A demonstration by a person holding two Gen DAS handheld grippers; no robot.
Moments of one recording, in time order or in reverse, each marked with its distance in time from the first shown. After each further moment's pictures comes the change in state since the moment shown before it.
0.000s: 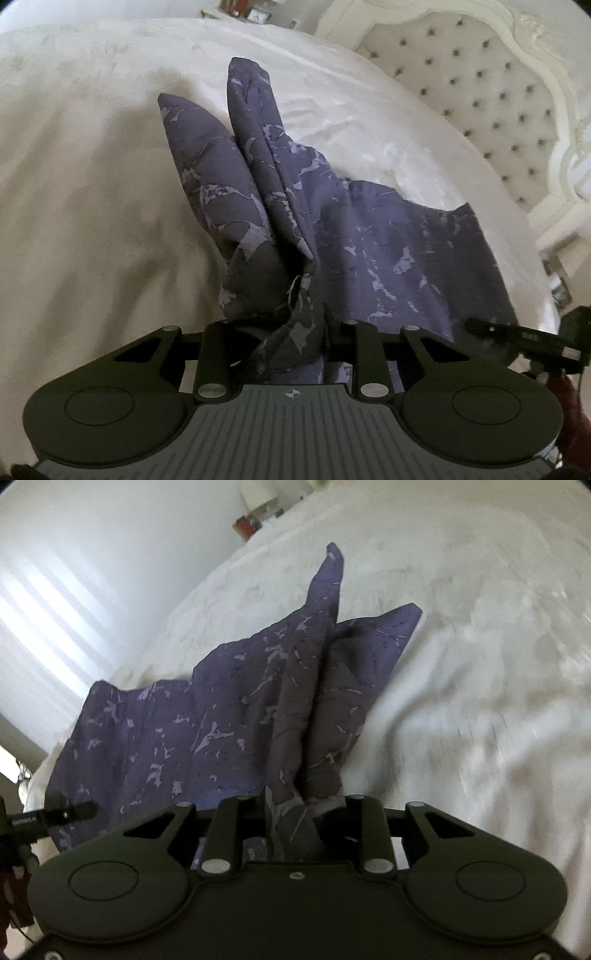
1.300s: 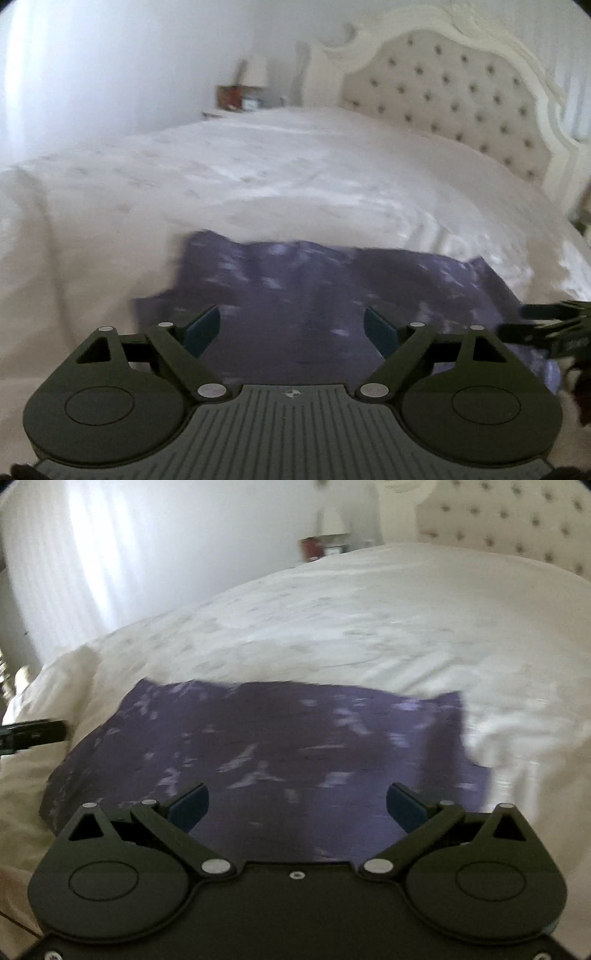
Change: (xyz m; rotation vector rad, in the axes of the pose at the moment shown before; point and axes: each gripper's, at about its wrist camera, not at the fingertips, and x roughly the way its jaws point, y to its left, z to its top) left arm -0.069 -0.076 -0.105 0.277 -0.269 0.221; right arm -0.078 0.100 -0.127 -0.383 -0.122 -0.114
